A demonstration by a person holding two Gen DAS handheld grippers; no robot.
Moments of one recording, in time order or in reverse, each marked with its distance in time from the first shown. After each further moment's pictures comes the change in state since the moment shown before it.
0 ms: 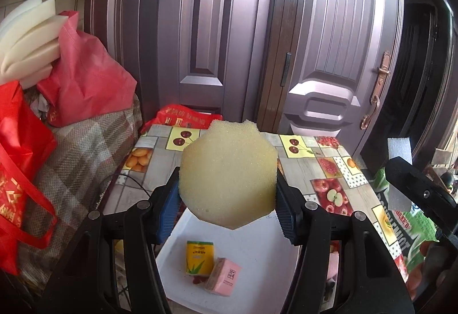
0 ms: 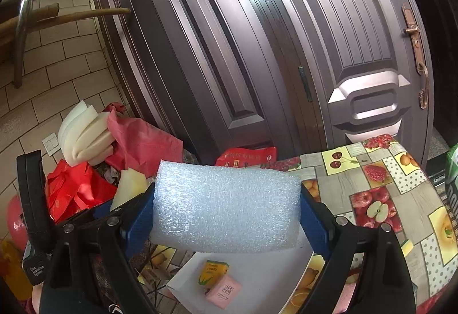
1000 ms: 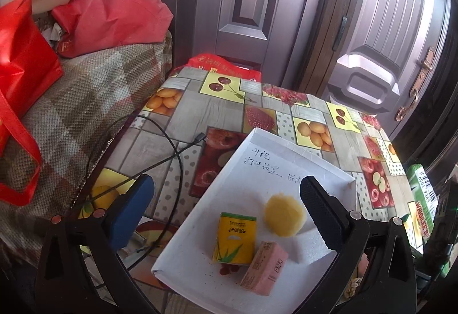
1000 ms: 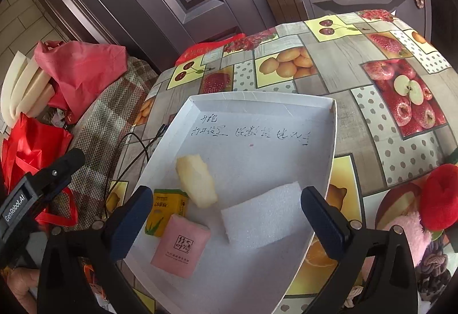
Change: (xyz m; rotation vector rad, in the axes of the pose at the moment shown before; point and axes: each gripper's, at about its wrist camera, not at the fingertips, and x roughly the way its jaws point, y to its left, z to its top) left arm 0.070 0.060 -0.061 -0.134 0.132 0.125; right arm 0.118 -0.051 -0.108 0.123 0.386 -0.122
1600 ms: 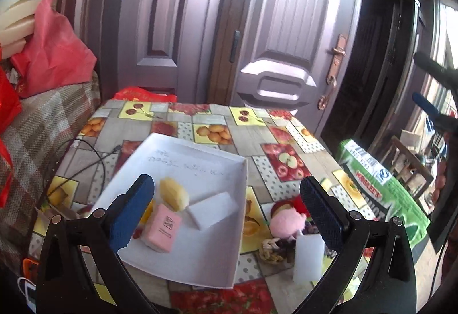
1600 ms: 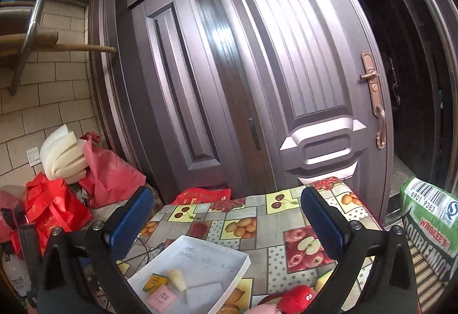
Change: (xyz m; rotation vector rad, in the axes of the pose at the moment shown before) left arm -0.100 -0.115 -0.083 0.220 -0.094 -0.319; right arm -0.267 -0.056 0.023 -0.113 -0.699 -0.037
